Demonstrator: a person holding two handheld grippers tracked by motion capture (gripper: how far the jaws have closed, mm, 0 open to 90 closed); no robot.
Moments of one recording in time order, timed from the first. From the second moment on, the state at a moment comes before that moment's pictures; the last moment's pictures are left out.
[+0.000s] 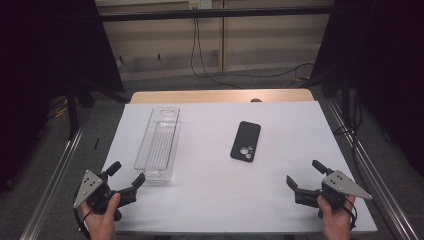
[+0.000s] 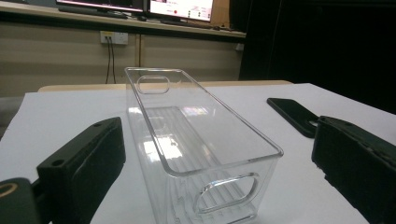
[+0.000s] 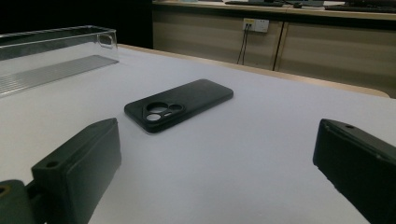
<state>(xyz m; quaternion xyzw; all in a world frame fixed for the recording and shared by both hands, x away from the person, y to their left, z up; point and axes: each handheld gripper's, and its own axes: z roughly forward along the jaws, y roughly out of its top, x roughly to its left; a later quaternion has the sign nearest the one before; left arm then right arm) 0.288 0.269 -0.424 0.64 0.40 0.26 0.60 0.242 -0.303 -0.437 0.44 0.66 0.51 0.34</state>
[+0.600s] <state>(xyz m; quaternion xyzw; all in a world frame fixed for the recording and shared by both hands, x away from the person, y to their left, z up) 0.288 0.267 -0.425 0.65 0.40 0.25 0.59 0.246 -0.292 -0.440 0.43 0.67 0.52 0.33</state>
